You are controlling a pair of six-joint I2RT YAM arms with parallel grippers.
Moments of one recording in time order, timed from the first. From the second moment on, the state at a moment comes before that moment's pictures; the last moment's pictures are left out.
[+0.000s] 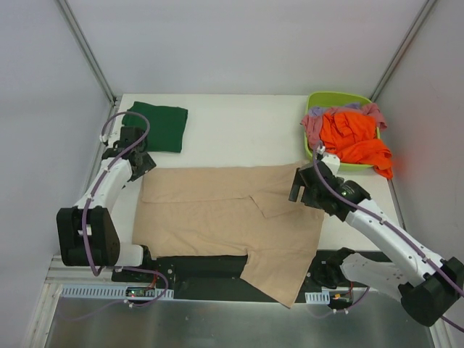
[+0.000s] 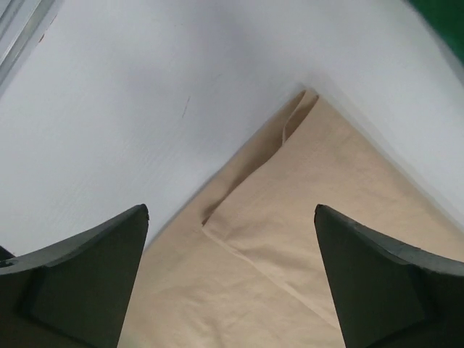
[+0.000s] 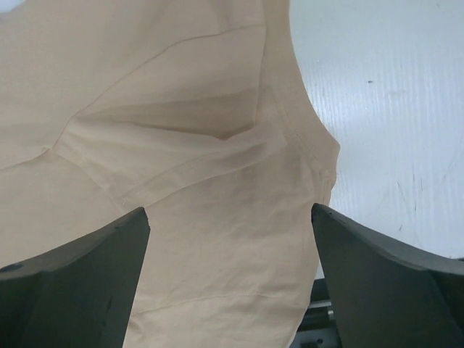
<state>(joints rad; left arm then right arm) 0.02 1.38 0.98 -0.71 -0.41 -0.61 0.64 1.02 0.89 -0.94 0.44 0.76</state>
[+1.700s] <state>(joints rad) 0.02 1.37 0.77 -0.52 -0.08 -0.61 0.94 1.65 1.12 -0.82 0.19 0.49</state>
